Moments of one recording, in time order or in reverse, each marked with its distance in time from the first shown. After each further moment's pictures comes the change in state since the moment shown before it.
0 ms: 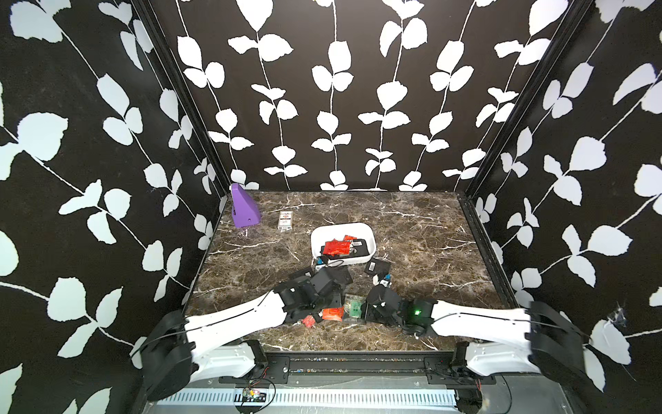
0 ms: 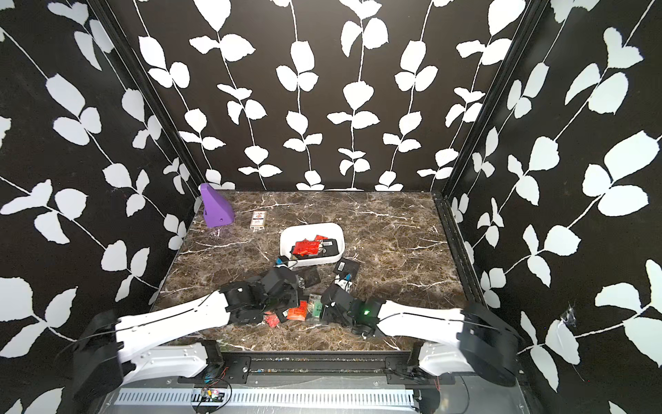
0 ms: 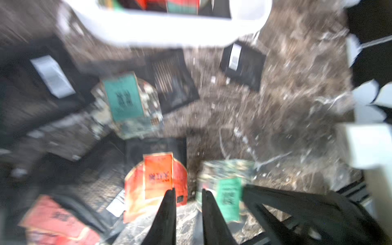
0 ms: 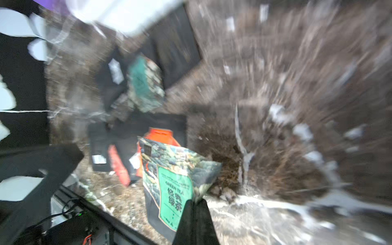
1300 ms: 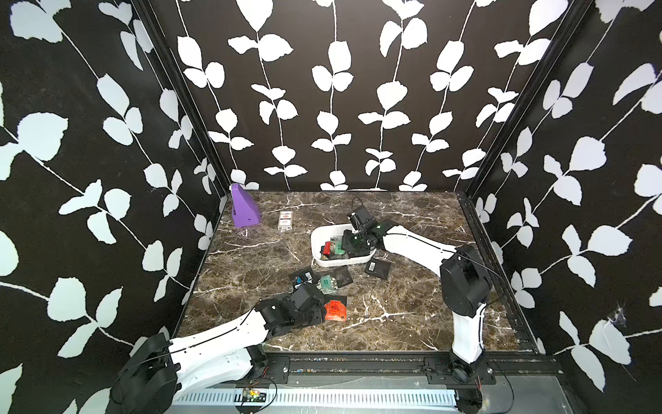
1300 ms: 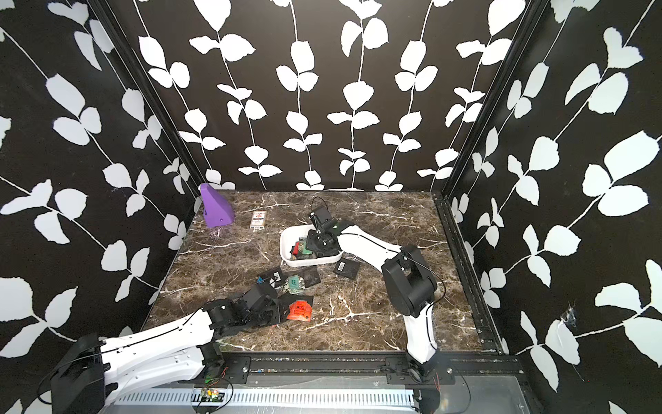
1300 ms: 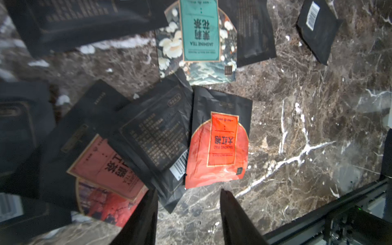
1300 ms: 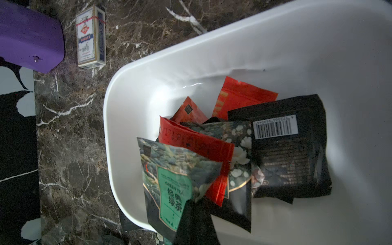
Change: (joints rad) left arm 0.056 -0.169 -0.311 0.051 0.147 -0.097; right arm -0.436 0.760 0.912 -0.253 -0.260 -0.405
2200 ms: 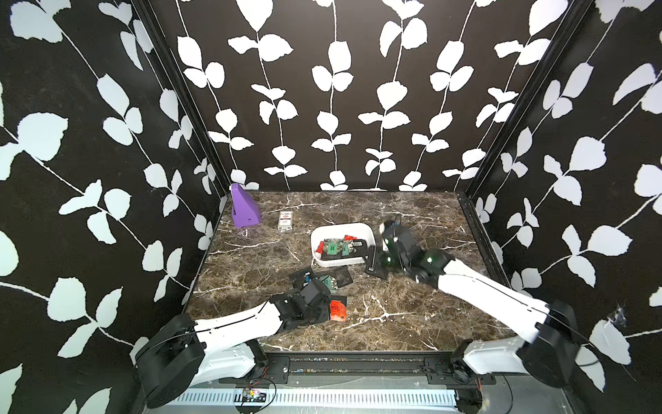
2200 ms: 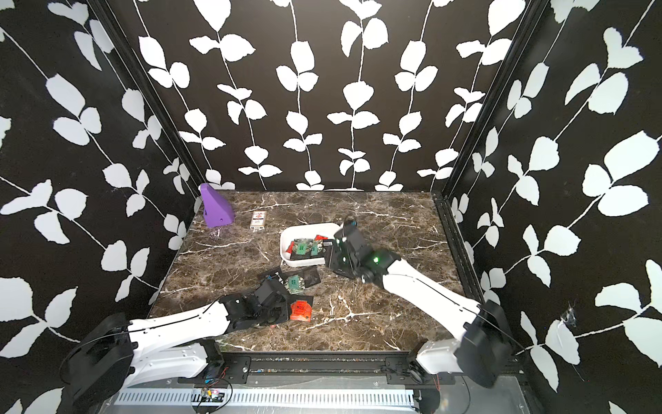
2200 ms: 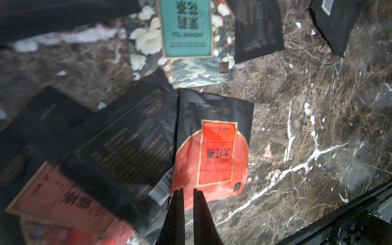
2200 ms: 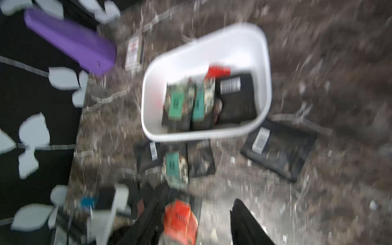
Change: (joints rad) left arm 0.000 0.196 0.050 0.105 0.029 0.020; right arm 0.121 -0.675 -0.552 0.036 0.128 0.032
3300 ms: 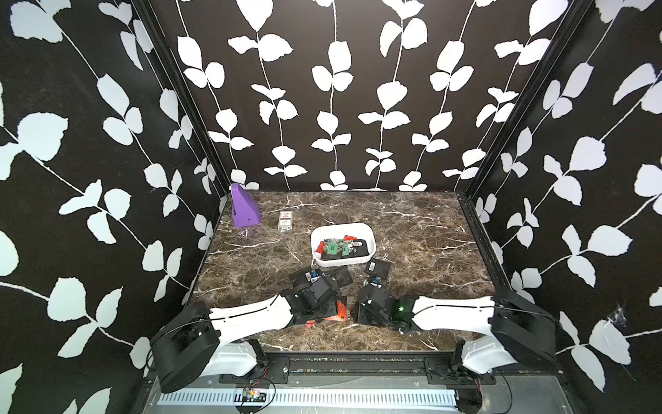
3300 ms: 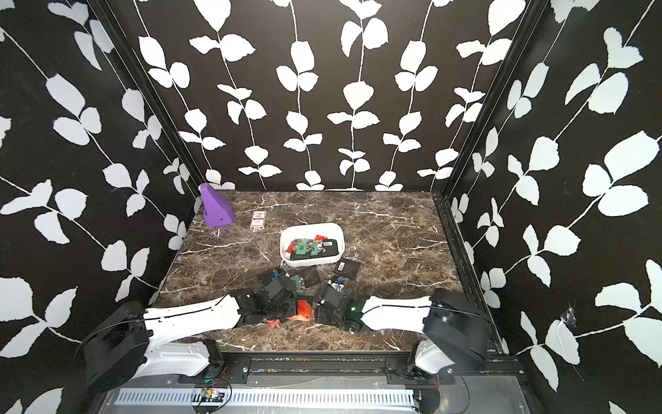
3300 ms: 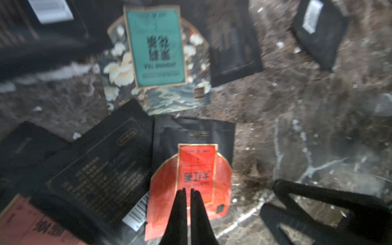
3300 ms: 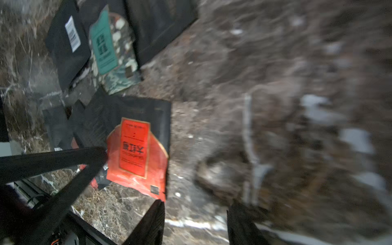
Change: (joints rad) left arm -0.032 0.112 0.066 0.032 -0.065 -0.019; right arm 0.308 0.208 -0.322 0.353 -0.007 0.345
